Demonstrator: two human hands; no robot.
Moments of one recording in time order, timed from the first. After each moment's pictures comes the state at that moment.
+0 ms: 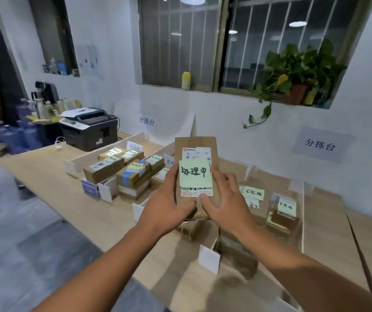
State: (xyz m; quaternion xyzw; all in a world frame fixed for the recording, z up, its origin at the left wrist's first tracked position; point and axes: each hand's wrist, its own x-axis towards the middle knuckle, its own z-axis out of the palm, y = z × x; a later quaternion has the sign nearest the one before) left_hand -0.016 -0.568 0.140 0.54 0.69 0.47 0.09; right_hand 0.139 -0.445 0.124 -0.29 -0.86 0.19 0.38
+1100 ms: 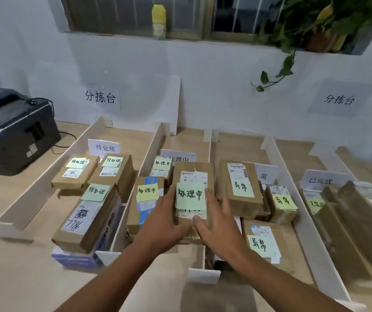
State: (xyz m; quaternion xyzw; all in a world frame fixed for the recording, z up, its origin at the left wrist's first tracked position) left_hand -0.512 -0.320 0.005 0.65 0.61 0.34 0.31; right_hand -0.328 -0.295 -0.018 -0.53 -0.74 0.28 0.31
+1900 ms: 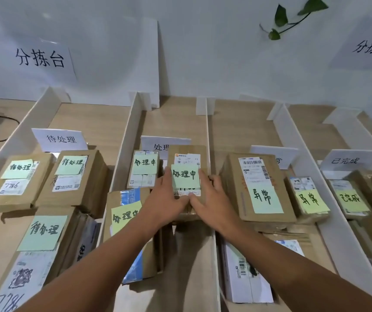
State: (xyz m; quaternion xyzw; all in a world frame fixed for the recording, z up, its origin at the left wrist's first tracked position) left_hand -0.538 -0.089 -0.086 0.63 0.65 0.21 0.37; right_hand -0.366 -0.085 -0.113 -0.61 -0.70 0.31 0.22
